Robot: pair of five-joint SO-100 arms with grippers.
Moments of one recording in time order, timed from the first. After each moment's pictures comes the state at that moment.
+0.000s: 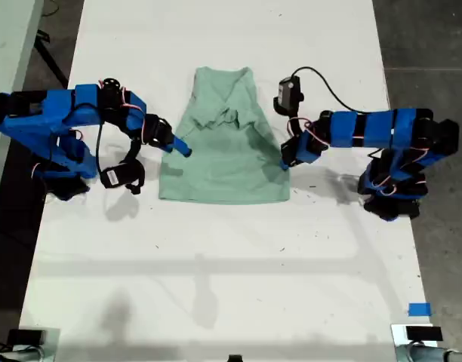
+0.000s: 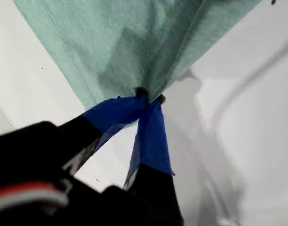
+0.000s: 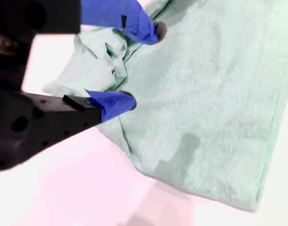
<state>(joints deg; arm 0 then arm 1) -13.9 110.0 107.4 72.3 26.7 13.5 108.5 123.6 54.1 -40.3</state>
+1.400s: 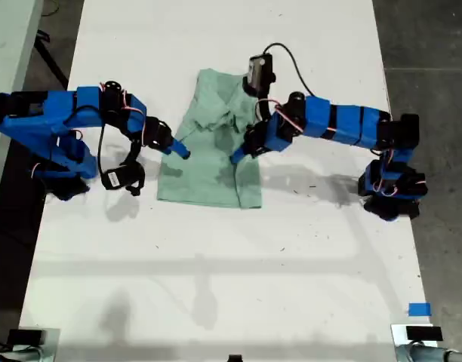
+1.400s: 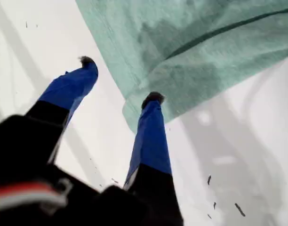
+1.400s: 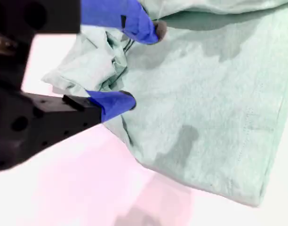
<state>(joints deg) -13.9 110.0 110.0 71.3 26.5 8.3 82.4 68.6 76.2 -31.6</state>
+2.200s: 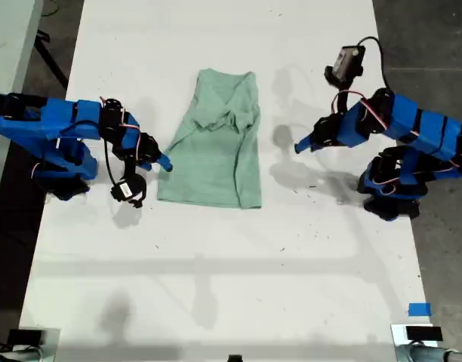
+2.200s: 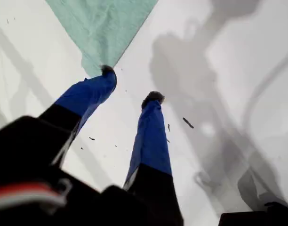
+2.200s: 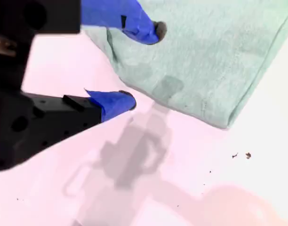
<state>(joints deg) -9.2 113.9 124.2 73.5 6.2 17.7 139.5 121.9 76.7 -28.6</state>
